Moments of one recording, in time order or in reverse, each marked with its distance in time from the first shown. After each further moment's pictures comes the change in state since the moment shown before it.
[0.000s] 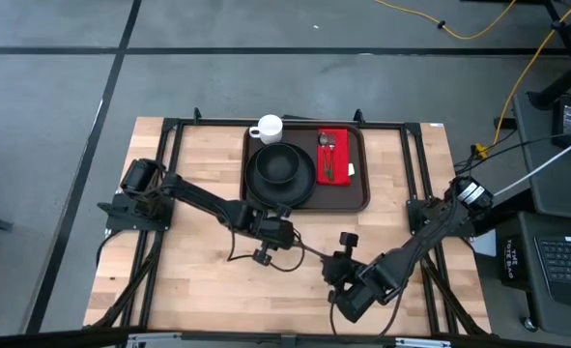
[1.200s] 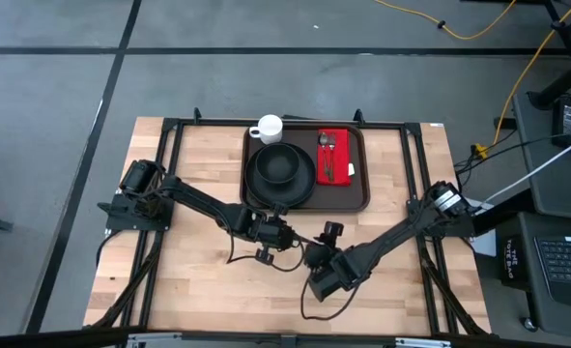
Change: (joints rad) left arm -0.027 0.001 0.000 -0.003 -0.154 -0.070; right arm -0.158 0.174 0.000 0.014 -0.033 -0.048
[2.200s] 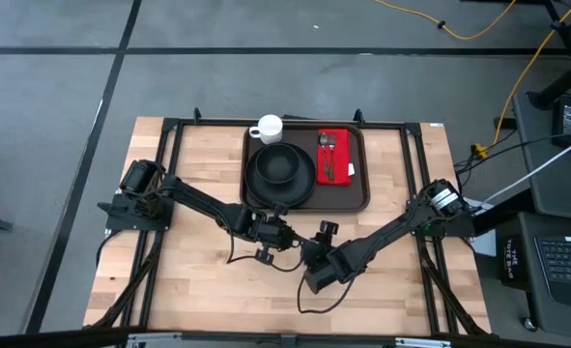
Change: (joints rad) left arm 0.000 0.000 0.000 0.000 0.001 0.008; right arm -0.050 0.009 -0.075 0.164 -0.076 -0.059
